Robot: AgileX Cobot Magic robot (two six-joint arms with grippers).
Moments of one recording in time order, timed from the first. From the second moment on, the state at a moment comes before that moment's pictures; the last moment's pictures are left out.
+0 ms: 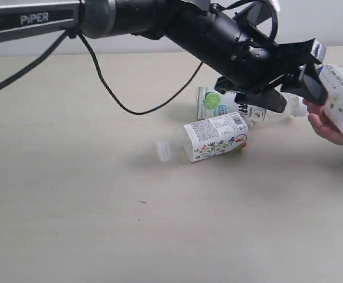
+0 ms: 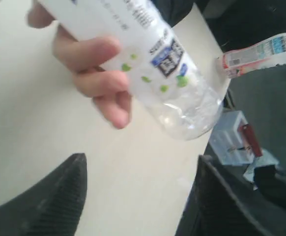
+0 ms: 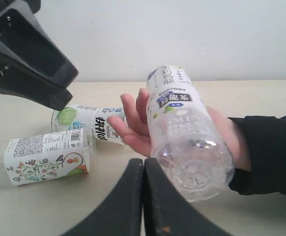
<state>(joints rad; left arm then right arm) -0.79 2.19 -1.86 -0.98 0.92 0.38 0.25 0.01 0.00 0.11 0.29 -0.04</state>
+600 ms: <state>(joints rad) -0.65 2.12 -1.75 -0.87 0.96 0.66 0.25 0.01 0.00 0.11 0.29 -0.04</state>
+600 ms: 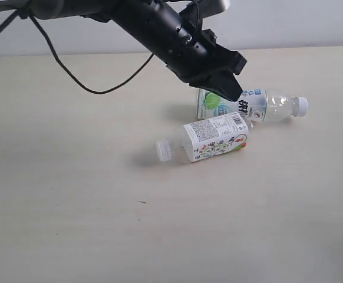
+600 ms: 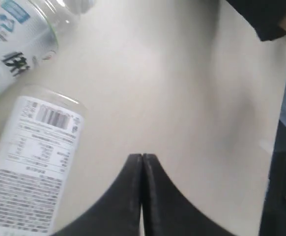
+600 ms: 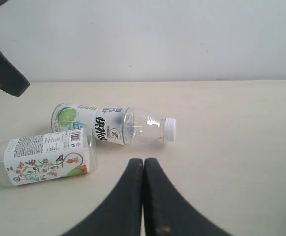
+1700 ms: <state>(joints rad) -0.58 1.57 -1.25 -0.83 0.58 0.99 0.25 0.01 0.00 0.11 0.29 -0.04</state>
